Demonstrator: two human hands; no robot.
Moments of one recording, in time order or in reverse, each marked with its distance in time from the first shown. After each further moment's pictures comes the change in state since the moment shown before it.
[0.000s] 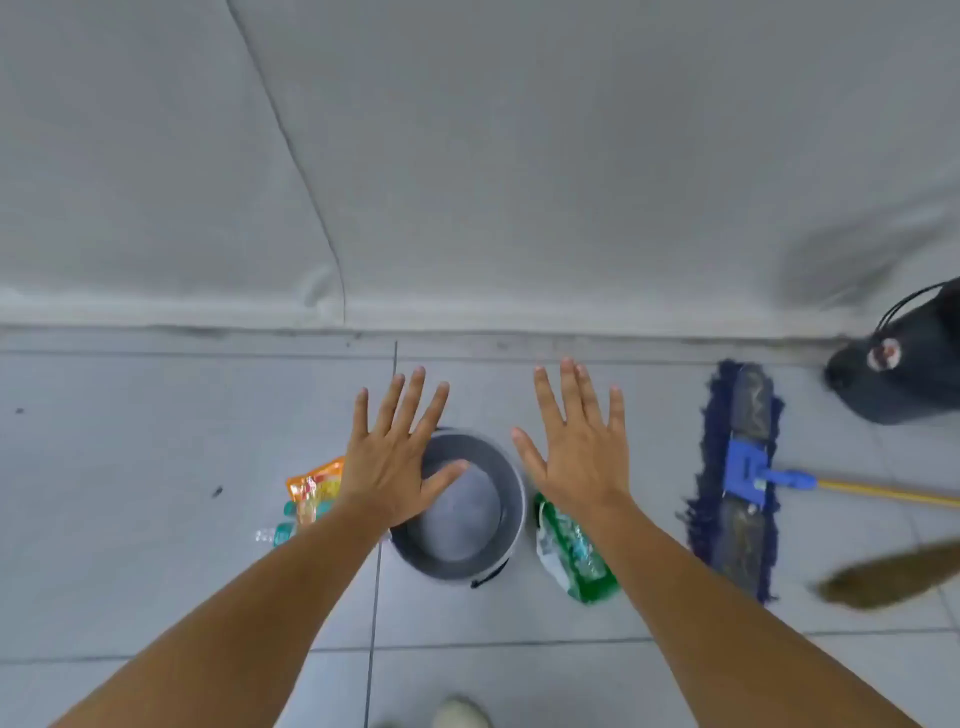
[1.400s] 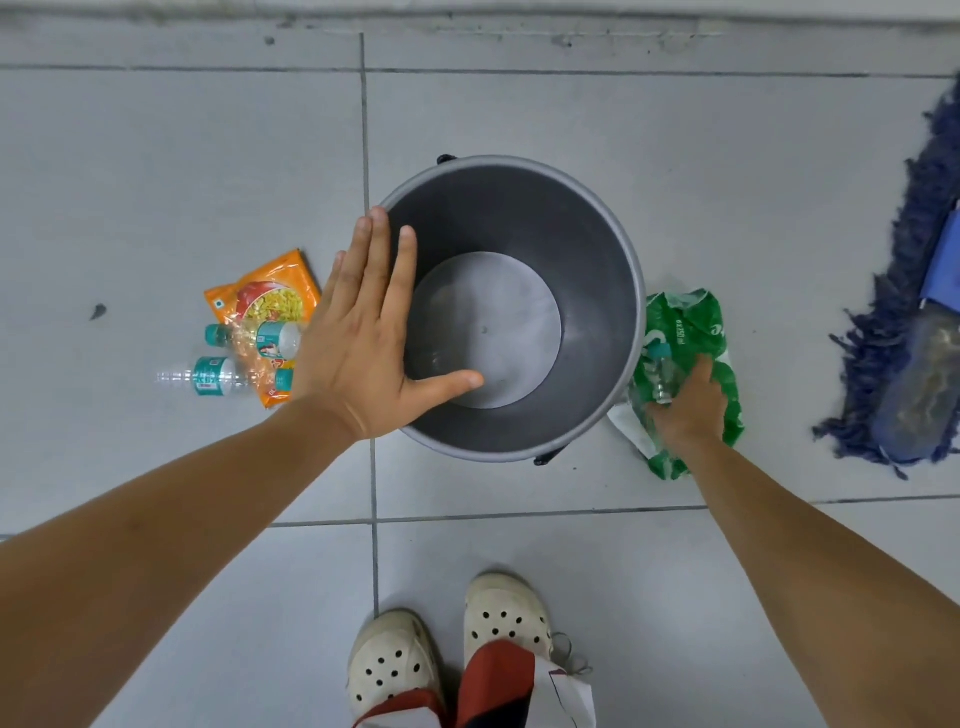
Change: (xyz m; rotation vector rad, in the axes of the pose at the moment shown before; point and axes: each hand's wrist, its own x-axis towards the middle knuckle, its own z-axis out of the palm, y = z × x) left_hand -0.003 -0.043 0.256 -0.105 0.022 0.030; right_hand -0.069 0.077 0.393 0.453 -0.368 0.843
